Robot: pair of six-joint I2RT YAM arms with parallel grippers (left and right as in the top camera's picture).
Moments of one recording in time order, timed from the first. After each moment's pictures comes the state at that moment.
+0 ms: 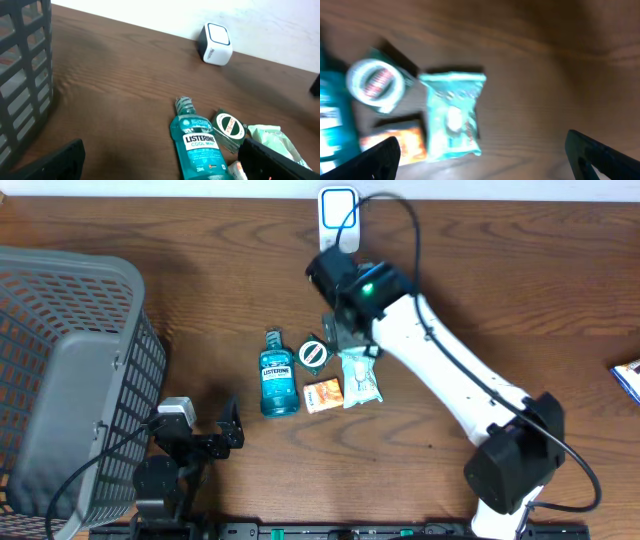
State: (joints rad) left arm -0.03 0.01 0.11 -0.37 0.13 -0.28; right arm 0.66 1.92 1.77 -1.25 0.31 0.51
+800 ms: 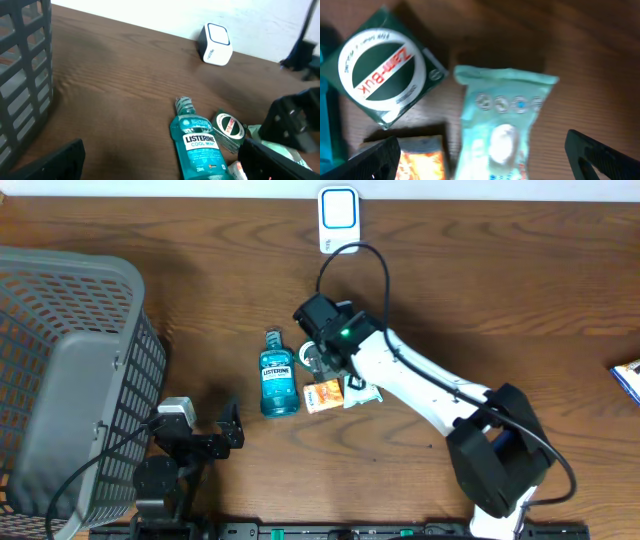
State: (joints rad) left arm -0.03 0.01 0.11 -0.37 0.13 -0.28; right arm 0.74 1.95 1.44 -0.86 0.27 0.48
